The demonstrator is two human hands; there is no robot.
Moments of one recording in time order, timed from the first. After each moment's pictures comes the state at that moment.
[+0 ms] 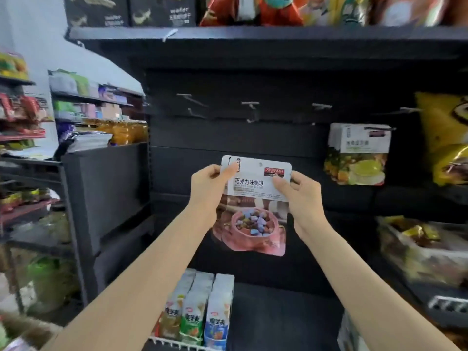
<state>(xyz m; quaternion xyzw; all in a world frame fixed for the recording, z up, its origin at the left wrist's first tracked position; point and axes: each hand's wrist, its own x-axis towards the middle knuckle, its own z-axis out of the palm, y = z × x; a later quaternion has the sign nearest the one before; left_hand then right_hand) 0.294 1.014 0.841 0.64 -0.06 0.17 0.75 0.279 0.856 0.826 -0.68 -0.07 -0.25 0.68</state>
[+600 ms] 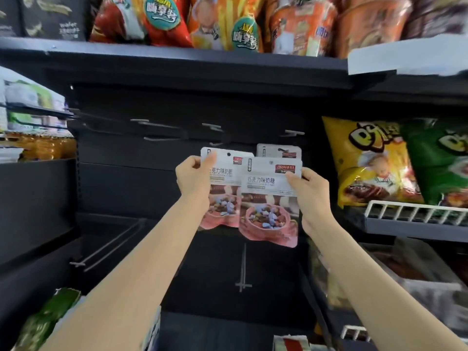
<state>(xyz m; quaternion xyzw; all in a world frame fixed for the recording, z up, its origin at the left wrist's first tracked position) 0.326 0.802 0.895 0.58 -0.04 0.28 0.77 0.286 0.621 0.879 -0.67 -0.03 -0.35 0.65</state>
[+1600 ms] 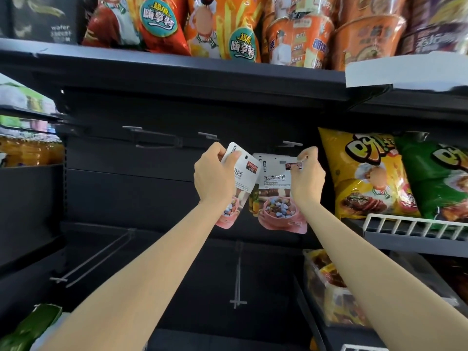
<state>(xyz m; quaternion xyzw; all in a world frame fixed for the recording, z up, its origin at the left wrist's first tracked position) 0.335 0.766 0.914 0.69 -0.12 0.47 0.54 0.348 0.598 0.914 -0.76 0.05 -0.54 0.36</state>
